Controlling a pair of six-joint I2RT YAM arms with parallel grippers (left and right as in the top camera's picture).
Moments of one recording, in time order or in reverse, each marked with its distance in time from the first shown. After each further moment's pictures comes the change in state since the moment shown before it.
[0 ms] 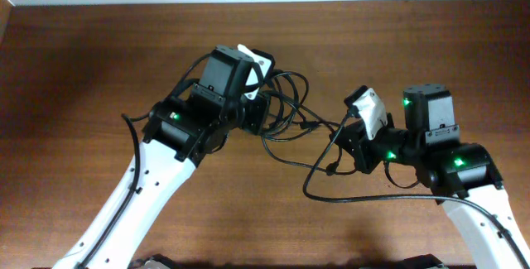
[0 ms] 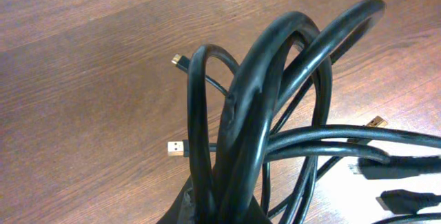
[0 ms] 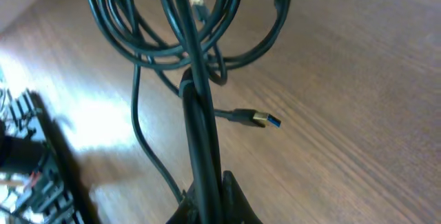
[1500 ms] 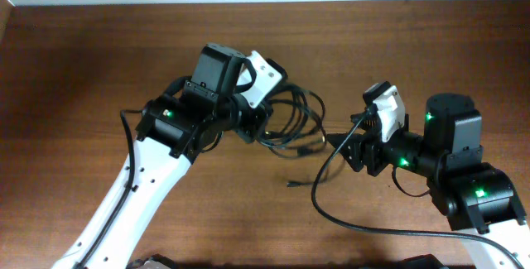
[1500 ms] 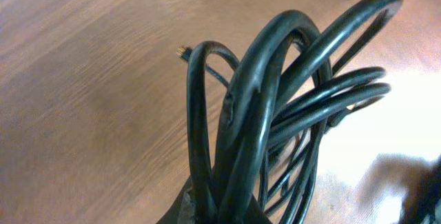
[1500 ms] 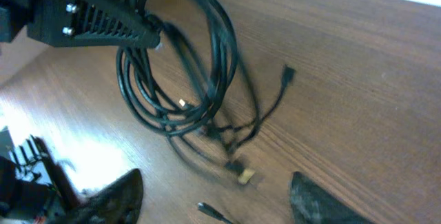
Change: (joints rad) left arm 0.035 0.000 0.000 -0.027 0.237 0.317; right arm 0.000 -0.135 0.000 0.066 0.029 0.125
